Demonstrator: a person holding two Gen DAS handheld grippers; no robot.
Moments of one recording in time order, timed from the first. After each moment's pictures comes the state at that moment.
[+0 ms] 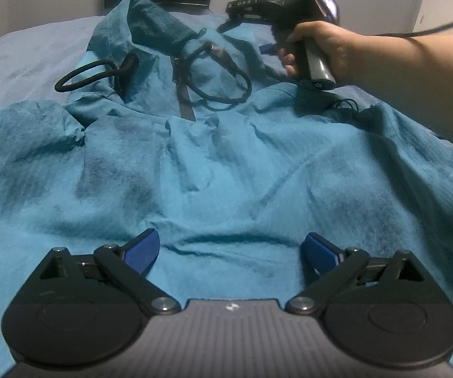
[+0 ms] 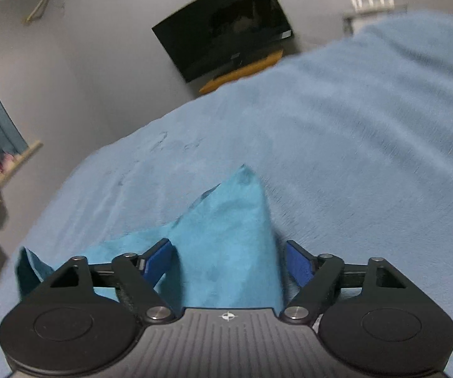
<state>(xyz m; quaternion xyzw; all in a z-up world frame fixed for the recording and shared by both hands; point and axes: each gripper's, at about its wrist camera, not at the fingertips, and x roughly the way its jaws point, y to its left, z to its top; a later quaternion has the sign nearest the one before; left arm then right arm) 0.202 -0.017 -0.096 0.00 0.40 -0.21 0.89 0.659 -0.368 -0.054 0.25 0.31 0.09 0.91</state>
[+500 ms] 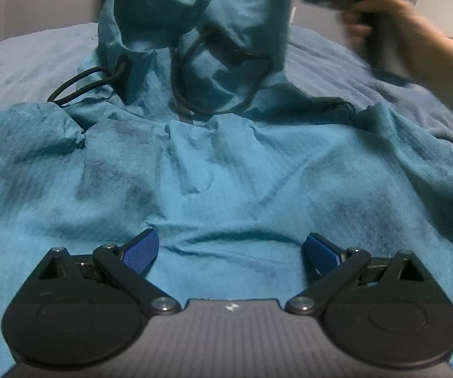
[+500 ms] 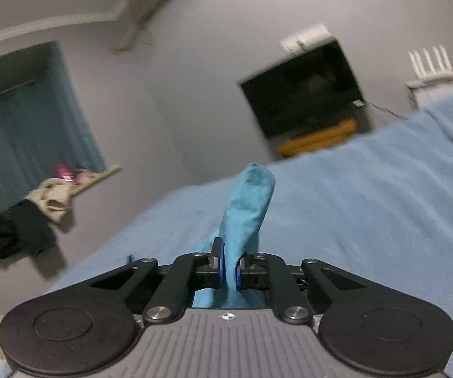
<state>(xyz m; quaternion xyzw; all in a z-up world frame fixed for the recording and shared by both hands) 0.197 -0.011 -0.097 -0.01 0.38 -0.22 0.90 0.532 -0.348 0.030 0.19 0.16 0.21 0.95</state>
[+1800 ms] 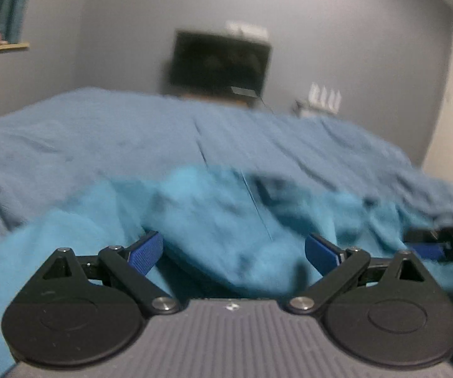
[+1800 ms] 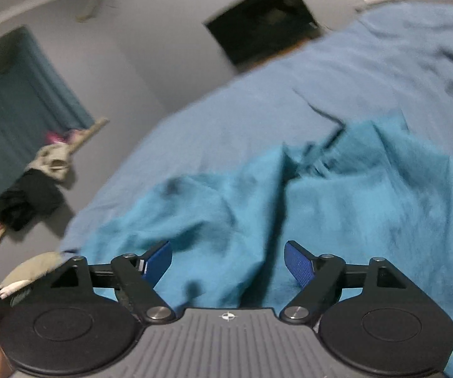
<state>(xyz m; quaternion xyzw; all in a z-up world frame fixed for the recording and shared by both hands) 0.093 0.074 -0.015 -0.05 0.27 -0.12 0.96 0.230 -0.333 -0.020 0.26 0.32 0.15 0.90</state>
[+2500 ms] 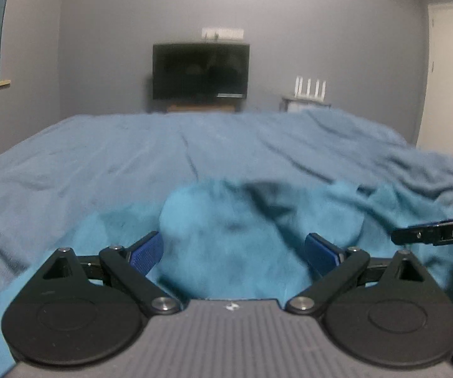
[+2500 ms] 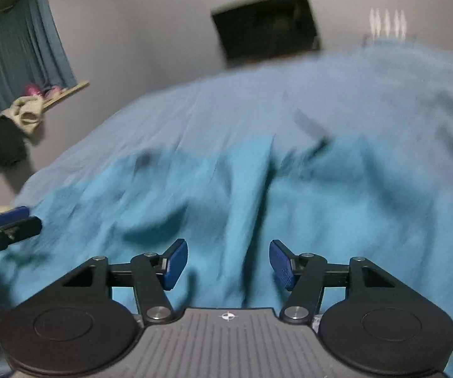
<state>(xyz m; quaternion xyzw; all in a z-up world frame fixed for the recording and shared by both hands) 0.101 0.059 -0.001 0.01 0.23 -0.14 0.96 0.218 -0.304 -0.020 0.11 0.29 0.10 0.95</state>
